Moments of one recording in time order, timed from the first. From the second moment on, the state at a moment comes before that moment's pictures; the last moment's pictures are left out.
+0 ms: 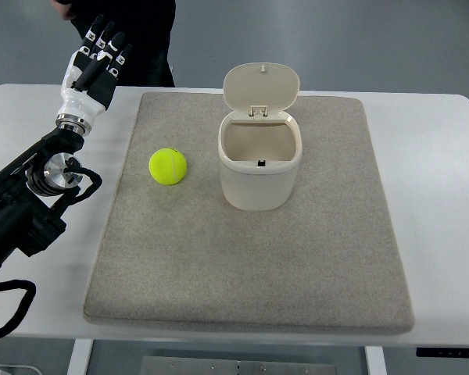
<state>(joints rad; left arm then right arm) -0.77 0.19 -0.98 -0.60 0.15 -0.30 -0.44 0.02 0.00 -0.05 0.21 0.04 -0.08 0.14</state>
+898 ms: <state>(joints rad) -0.84 0.29 -1.01 -0.60 0.12 -0.29 -0.43 0.02 0.00 -0.05 0.21 0.04 -0.08 0.14</state>
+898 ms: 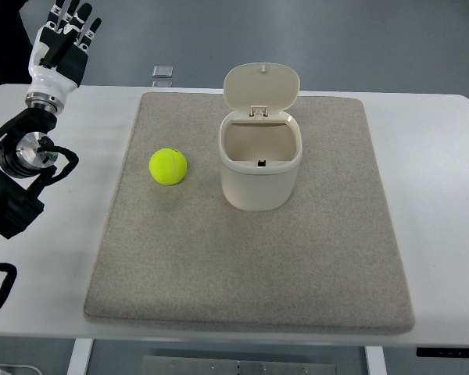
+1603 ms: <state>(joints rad) -1.01 0.40 -0.61 -0.61 0.13 -0.21 -0.42 0.02 0.00 -0.05 0.21 0.04 -0.08 0.14</state>
